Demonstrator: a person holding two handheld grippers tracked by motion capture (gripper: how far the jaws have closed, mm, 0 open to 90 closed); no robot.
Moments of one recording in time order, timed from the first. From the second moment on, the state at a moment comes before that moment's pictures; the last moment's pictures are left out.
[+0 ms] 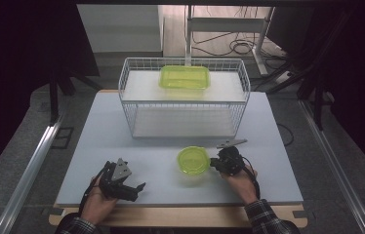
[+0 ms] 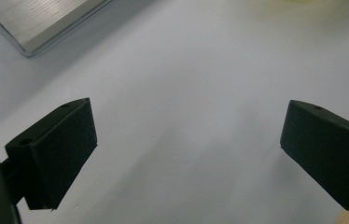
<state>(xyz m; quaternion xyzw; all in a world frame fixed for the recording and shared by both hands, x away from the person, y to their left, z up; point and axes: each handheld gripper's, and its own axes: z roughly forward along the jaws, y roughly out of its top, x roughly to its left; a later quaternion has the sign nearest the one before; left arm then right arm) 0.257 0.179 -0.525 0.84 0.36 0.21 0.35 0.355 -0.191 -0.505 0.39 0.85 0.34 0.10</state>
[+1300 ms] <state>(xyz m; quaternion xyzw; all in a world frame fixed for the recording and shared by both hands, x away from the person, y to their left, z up) 0.253 0.174 -0.526 0.85 0.33 0.21 0.36 0.323 -0.239 -0.493 0.37 0.84 0.37 0.15</state>
